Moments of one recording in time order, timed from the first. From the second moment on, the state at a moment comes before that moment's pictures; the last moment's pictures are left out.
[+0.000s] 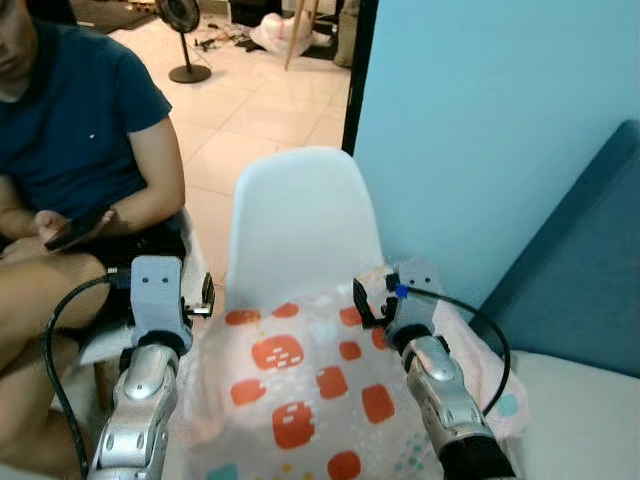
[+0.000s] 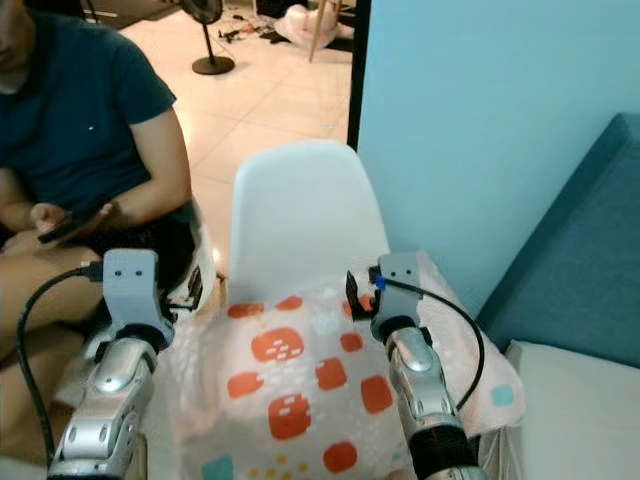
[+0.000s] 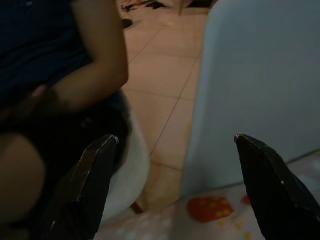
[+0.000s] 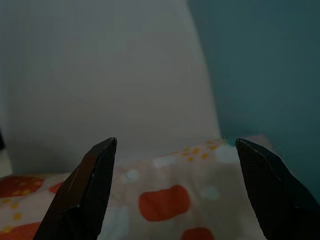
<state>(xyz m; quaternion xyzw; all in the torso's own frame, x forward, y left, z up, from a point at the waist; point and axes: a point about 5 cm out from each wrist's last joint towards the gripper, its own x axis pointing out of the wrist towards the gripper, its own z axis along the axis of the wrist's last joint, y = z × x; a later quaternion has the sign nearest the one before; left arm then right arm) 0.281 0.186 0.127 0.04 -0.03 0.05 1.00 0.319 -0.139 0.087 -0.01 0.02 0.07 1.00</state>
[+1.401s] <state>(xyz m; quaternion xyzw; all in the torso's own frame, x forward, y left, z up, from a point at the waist) 0.255 0.165 -0.017 0.00 0.25 0.00 0.97 0.253 -0.150 -0.038 -0.04 0.32 0.10 0.94</state>
